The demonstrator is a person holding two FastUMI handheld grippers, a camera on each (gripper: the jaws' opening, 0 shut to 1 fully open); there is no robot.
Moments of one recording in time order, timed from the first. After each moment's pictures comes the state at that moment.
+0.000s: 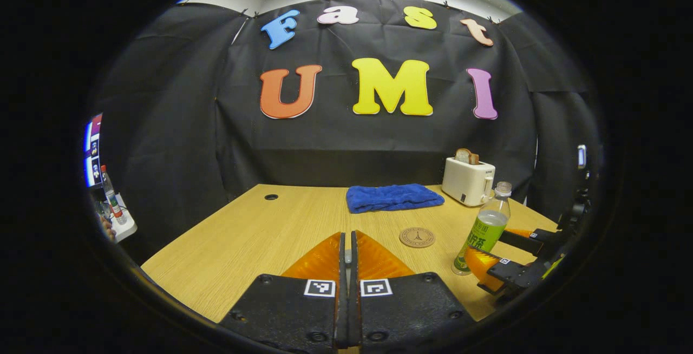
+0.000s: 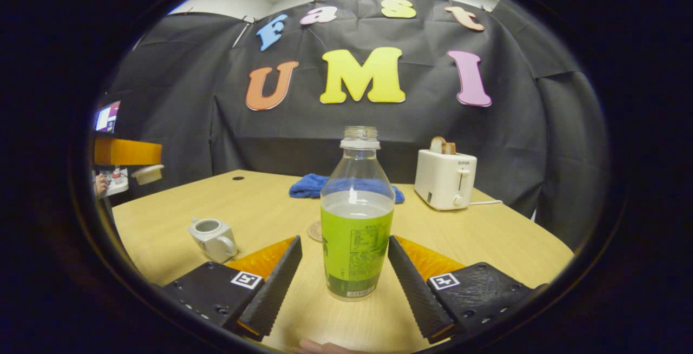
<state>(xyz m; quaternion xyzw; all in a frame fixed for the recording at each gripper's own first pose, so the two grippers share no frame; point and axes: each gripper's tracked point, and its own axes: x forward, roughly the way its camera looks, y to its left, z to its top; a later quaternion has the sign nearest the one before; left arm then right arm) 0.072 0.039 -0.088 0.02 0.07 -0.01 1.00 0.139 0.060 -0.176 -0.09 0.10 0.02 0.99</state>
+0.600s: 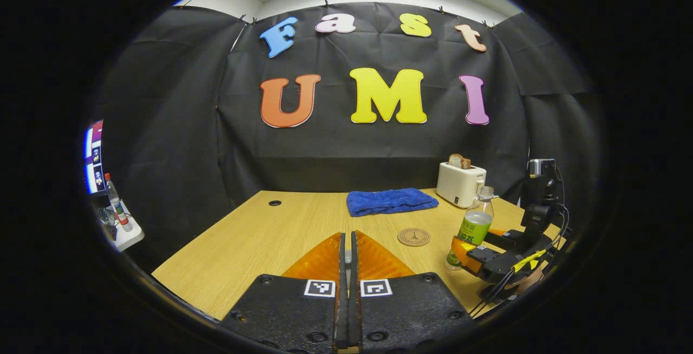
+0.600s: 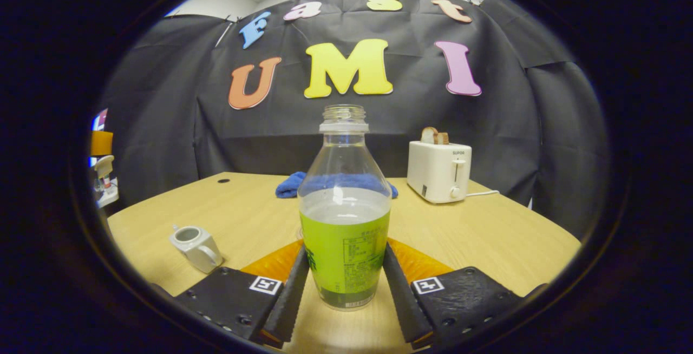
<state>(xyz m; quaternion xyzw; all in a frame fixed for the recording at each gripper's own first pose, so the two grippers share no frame) 0.045 0.043 -0.075 0.03 0.06 -0.04 1.00 0.156 0.052 -0.183 -0.07 0.11 -0.02 0.99</state>
